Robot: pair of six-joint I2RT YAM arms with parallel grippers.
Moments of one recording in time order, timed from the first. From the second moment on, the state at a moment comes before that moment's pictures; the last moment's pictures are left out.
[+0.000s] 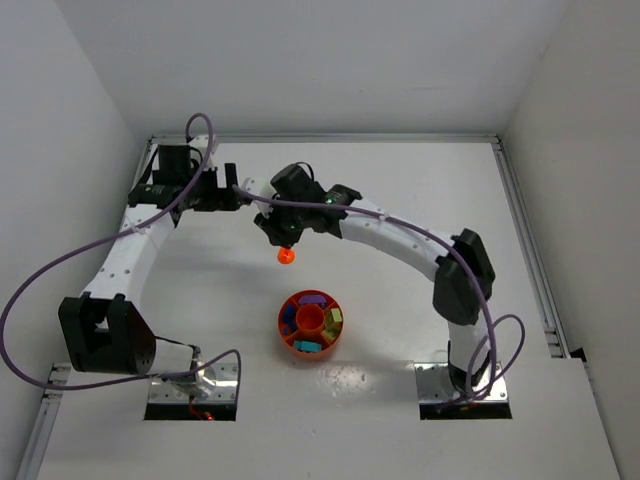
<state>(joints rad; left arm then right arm) -0.04 1.36 1.22 -0.57 0.21 -0.08 0.91 1.89 1.68 -0.57 -0.17 -0.23</state>
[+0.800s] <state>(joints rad) 0.08 1.38 1.24 -0.60 0.46 -0.06 0.79 2.23 1.79 -0.64 -0.32 -0.50</state>
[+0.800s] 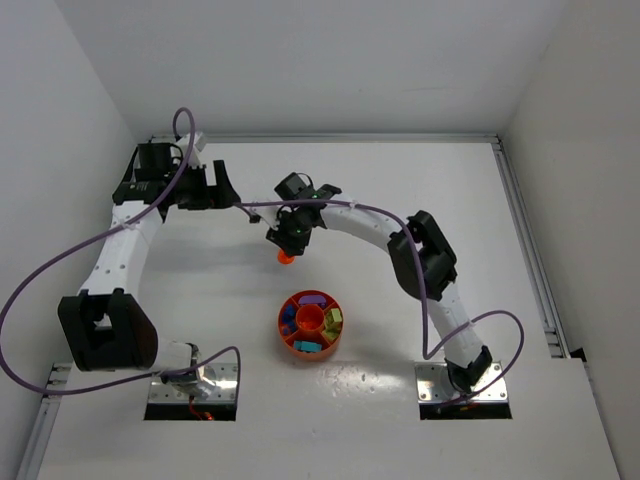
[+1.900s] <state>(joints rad) 0.09 1.44 1.26 -0.60 0.49 -0.06 0.75 2.36 1.92 -0.66 -0.33 -0.51</state>
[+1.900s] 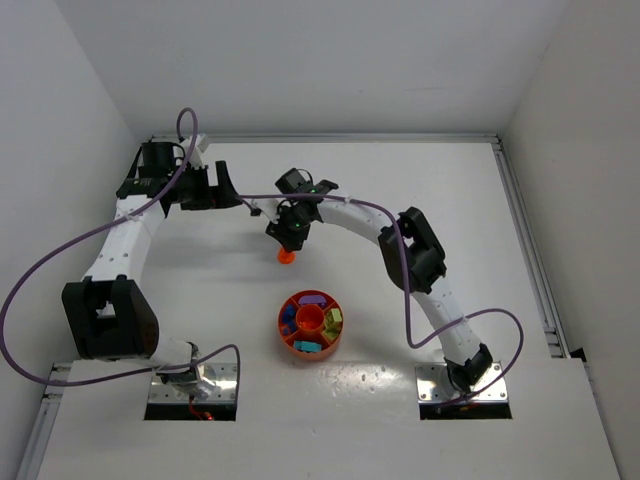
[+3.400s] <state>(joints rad) 0.09 1.46 1.27 -0.57 0.46 -0.06 0.75 2.32 1.84 -0.65 -0.37 -0.51</state>
